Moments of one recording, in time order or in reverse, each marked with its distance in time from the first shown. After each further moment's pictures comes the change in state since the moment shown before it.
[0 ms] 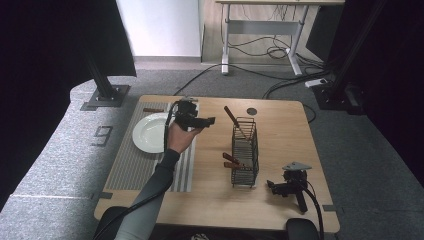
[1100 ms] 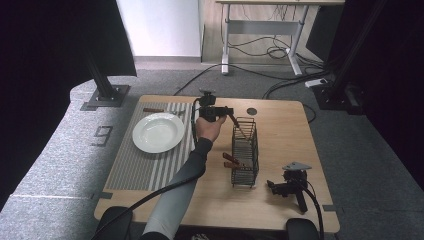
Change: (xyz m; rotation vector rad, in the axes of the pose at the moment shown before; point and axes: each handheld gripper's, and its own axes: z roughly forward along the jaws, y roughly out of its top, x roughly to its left) left arm -0.022 0.026 0.065 -0.021 -0.179 -0.355; right arm 0.000 0.000 0.000 0.000 0.000 -0.001
